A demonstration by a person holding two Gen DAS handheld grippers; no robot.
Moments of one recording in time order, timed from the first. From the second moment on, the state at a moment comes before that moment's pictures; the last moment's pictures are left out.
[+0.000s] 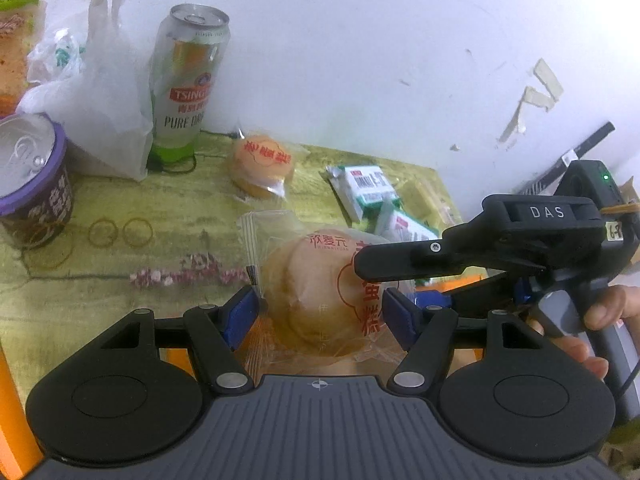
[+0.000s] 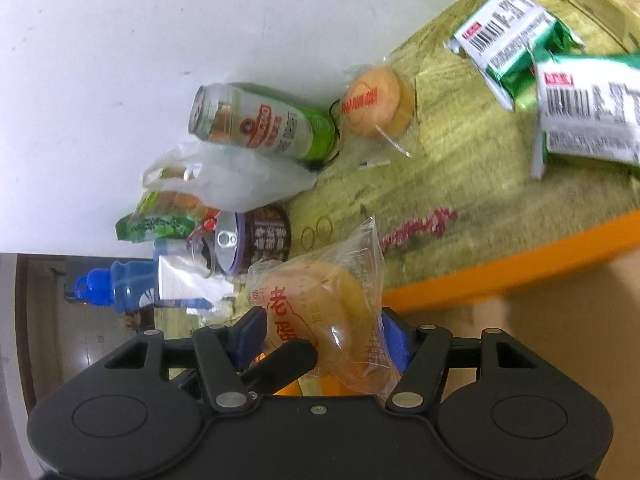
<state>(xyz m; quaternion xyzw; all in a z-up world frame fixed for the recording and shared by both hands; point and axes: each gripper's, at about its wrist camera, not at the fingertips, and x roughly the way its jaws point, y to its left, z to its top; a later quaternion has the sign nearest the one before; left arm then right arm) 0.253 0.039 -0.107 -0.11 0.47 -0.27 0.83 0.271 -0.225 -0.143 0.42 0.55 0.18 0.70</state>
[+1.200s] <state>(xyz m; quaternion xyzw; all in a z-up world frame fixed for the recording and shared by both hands) 0.222 0.036 -0.160 -0.05 0.54 -0.27 0.80 0.242 -0.203 -0.202 0.39 0.61 0.16 0.67</state>
